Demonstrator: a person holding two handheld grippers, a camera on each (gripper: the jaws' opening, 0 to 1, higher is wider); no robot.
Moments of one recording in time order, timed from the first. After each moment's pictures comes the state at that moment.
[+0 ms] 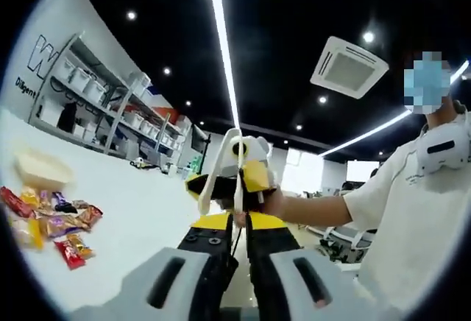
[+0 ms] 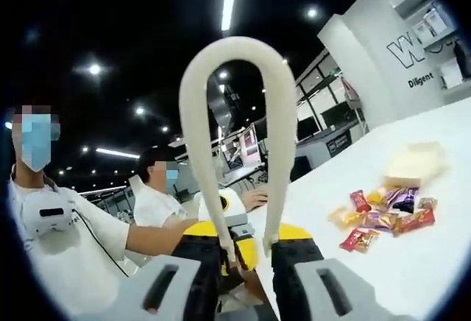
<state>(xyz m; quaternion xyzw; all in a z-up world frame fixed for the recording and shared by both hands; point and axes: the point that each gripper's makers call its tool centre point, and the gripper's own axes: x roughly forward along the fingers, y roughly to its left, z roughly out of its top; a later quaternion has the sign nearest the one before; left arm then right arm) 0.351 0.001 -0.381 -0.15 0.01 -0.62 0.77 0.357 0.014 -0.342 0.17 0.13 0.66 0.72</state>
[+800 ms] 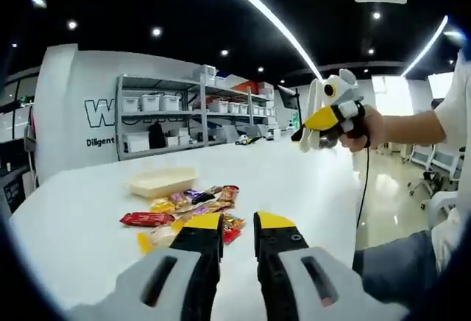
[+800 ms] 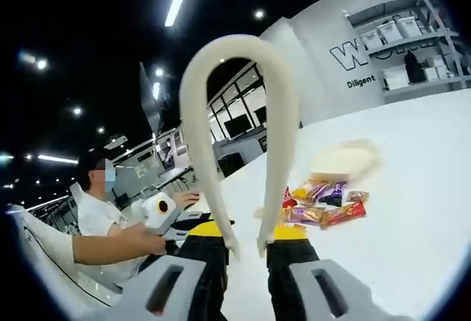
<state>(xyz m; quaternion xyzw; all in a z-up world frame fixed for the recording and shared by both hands) 0.449 0.098 -0.436 0.05 0.02 -0.37 0.93 0.428 -0.020 -0.373 0.14 0.18 0.49 0.84</state>
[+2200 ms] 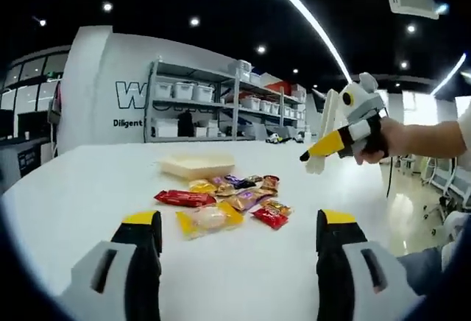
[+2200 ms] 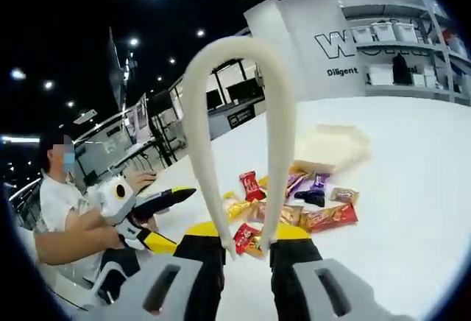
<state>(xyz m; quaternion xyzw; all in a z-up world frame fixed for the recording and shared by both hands) 0.477 0.143 -0.453 0.01 0.03 -0.30 0.95 0.498 0.031 -0.429 0.07 0.24 0.42 0.87</state>
